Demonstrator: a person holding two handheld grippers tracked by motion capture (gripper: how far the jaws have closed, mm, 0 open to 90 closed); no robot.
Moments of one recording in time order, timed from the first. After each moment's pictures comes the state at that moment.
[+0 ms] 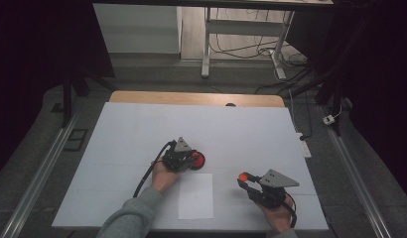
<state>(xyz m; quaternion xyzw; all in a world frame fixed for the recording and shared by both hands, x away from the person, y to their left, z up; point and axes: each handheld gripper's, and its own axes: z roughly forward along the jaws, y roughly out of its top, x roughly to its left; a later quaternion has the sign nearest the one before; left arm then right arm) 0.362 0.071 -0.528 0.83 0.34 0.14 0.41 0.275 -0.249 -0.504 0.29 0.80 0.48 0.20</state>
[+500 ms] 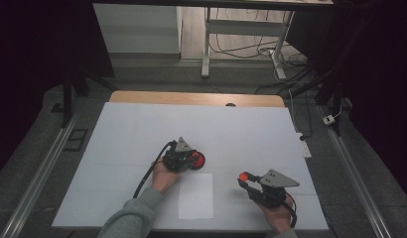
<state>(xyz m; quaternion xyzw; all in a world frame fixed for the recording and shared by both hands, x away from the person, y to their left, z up) 0.361 0.069 -0.528 0.83 0.35 0.15 0.41 0.275 -0.249 -0.503 0.29 0.80 0.48 0.20</state>
